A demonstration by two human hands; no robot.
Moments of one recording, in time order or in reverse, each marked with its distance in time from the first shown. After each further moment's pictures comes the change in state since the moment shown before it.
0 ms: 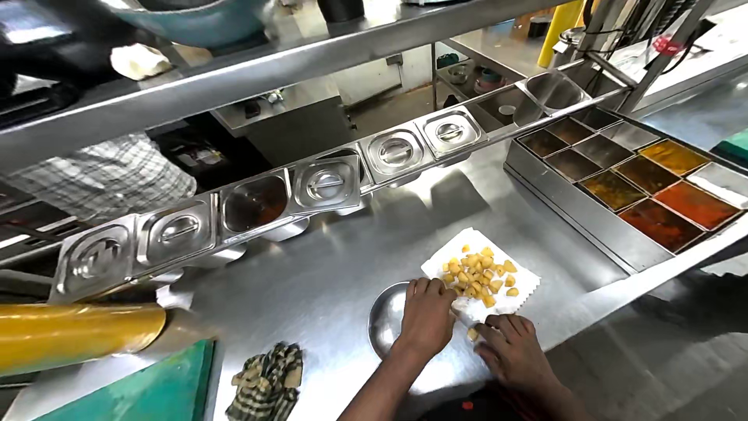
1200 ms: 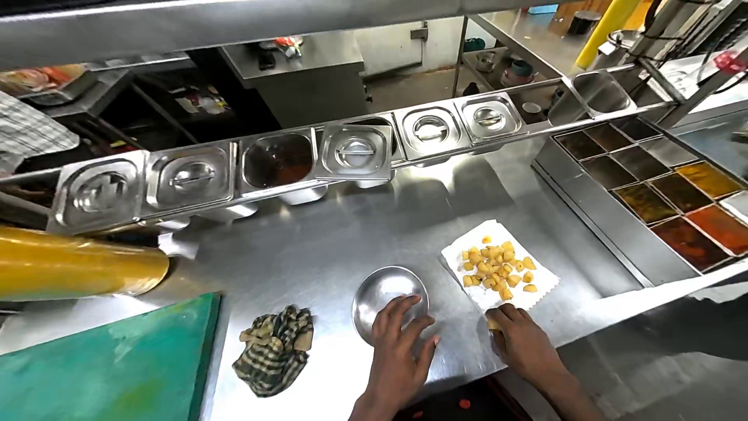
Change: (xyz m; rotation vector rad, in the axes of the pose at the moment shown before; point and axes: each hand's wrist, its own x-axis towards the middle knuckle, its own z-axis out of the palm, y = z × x) left_hand -0.100 -0.071 0.093 -0.365 0.851 0.068; right_hand 0.049 -0.033 -0.030 0.041 -0.735 0.393
